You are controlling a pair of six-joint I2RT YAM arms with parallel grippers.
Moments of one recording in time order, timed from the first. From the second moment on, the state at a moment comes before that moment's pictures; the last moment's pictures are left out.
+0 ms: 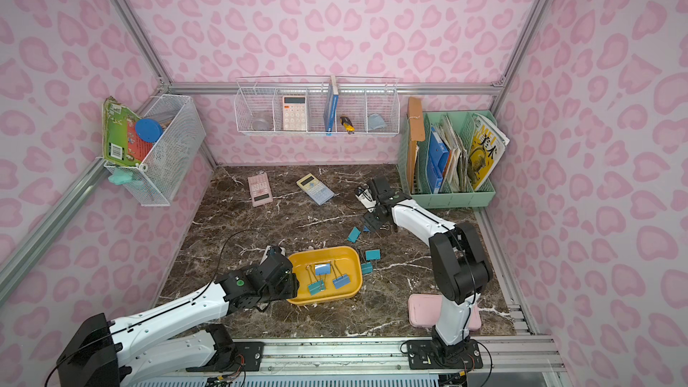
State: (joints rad) left arm -0.81 1.05 0.55 -0.60 -0.15 -0.85; right arm 0.47 1.80 1.27 -0.46 0.05 -0.44
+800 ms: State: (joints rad) left arm -0.80 1.01 0.53 -0.65 -0.17 -0.86; right arm 0.38 1.88 1.22 -0.41 -0.25 -0.88
